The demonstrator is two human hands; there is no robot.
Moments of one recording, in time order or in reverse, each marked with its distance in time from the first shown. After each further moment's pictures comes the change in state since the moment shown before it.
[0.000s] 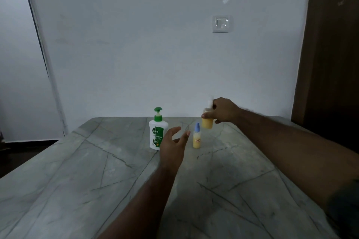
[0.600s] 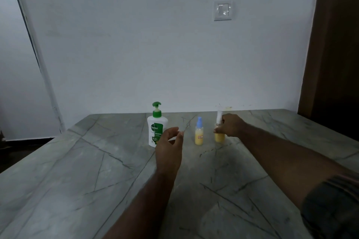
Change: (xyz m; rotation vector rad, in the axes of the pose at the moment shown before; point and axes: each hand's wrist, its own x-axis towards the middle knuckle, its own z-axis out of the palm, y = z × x) left_hand 0.005 -0.019 -0.004 0.041 0.064 -0.012; right_hand 0.029 0.096 0.060 -0.277 -0.041 0.126
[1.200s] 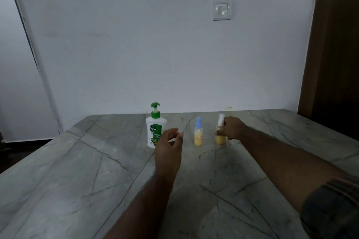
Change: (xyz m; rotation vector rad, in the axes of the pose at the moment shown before) left_hand 0.000 0.001 0.002 -0.002 -0.002 -0.011; right_hand 0.004 0.010 0.009 0.059 -0.005 0.061
